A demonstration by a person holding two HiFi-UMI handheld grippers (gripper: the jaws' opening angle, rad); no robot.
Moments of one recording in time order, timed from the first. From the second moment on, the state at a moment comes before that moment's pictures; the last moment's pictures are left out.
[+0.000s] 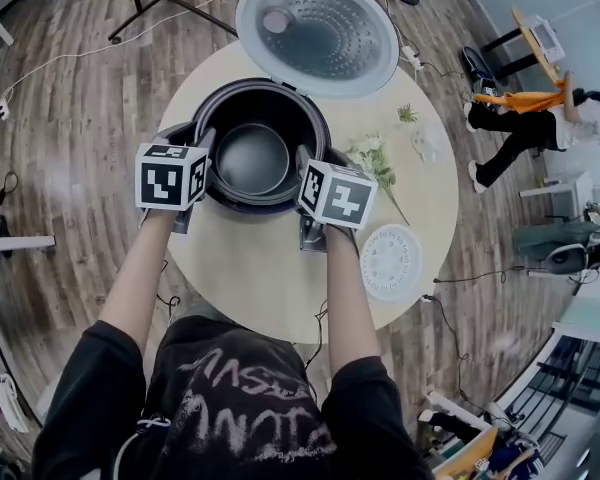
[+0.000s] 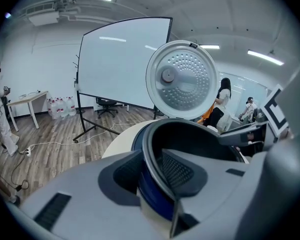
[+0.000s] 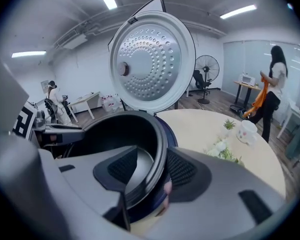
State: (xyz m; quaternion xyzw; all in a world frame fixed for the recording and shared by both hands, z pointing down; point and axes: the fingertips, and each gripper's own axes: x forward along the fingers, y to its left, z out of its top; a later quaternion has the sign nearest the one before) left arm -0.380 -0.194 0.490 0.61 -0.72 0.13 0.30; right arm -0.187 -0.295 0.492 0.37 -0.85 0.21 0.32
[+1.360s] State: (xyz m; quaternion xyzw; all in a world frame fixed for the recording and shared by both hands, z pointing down) left arm -0.276 -0.198 0.399 0.72 -0.67 0.07 0.15; right arm -0.048 -0.247 0.408 0.48 -0.85 0.20 0.12
